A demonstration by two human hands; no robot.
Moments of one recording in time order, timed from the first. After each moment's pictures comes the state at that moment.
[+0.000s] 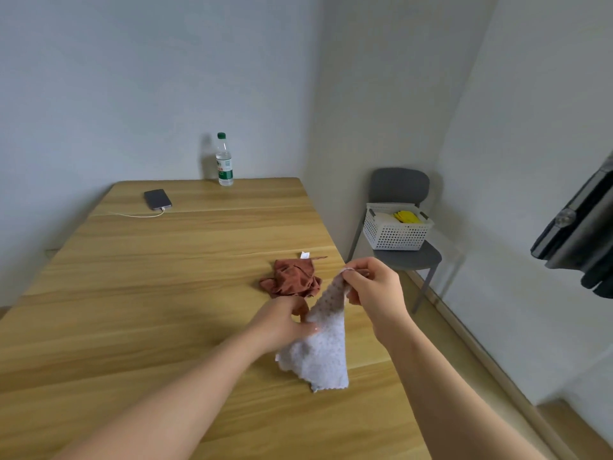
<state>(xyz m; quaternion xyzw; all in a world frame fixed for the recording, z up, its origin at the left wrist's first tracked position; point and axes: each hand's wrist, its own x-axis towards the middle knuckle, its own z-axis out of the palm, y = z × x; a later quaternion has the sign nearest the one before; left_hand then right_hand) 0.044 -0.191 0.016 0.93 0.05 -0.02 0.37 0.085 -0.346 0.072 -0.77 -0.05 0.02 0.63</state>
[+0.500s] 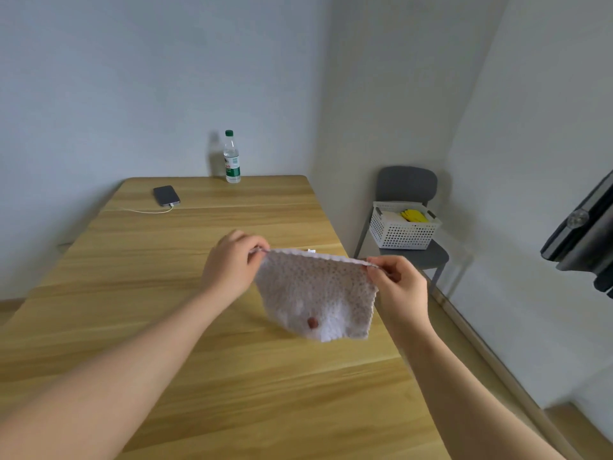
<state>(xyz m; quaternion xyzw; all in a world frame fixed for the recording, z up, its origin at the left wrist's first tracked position) 0.046 -0.124 0.061 0.93 0.09 0.26 0.24 0.087 -0.365 0.063 -0.76 -0.07 -0.08 0.64</state>
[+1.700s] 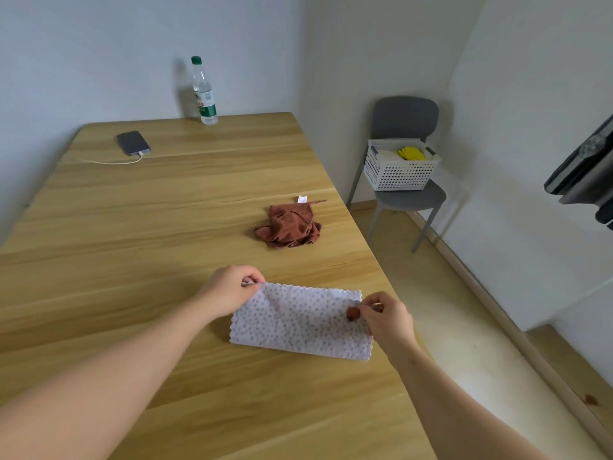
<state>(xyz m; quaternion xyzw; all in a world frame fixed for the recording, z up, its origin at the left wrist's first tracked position) 0.043 -0.123 -0.045 0.93 0.13 -0.08 0.34 0.072 -0.387 -0.058 -0.87 0.06 0.12 0.48</state>
